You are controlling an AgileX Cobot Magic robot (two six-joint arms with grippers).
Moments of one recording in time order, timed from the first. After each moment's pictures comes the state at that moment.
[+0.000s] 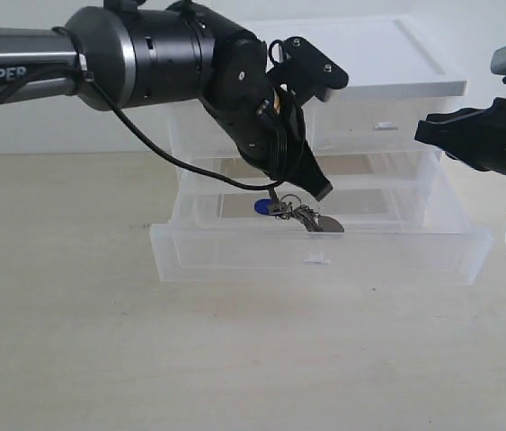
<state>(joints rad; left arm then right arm) -0.73 2.11 -1.78 0.20 0.67 0.15 0.00 1.76 -0.82 -0.61 -0.71 0.69</state>
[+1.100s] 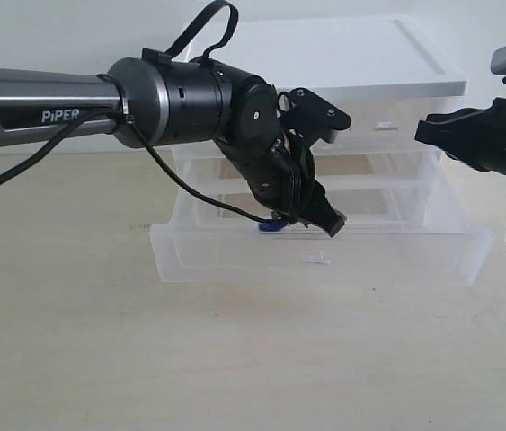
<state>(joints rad) -0.73 2.22 -1.78 0.03 0.65 0.20 0.00 1.76 -0.82 -0.61 -0.71 0.69</state>
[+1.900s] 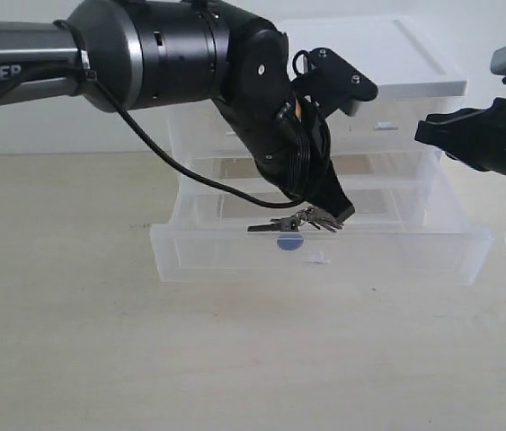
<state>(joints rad) -0.79 2.09 -1.77 0.10 0.75 0.23 0.00 1.76 -0.82 -0.61 -0.71 0.69</state>
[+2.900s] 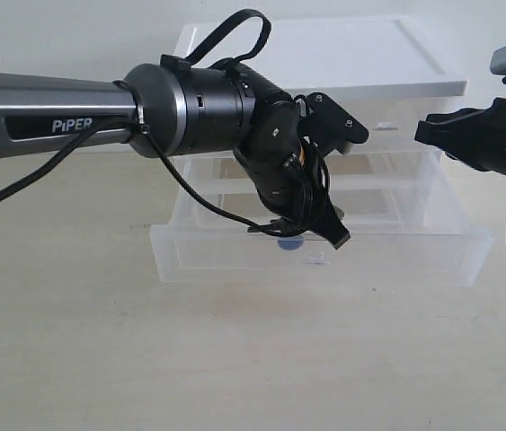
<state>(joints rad) -0.78 2.21 -1.77 0.20 0.67 0.10 0.00 1.76 -0.82 -0.61 -0.71 0.68</state>
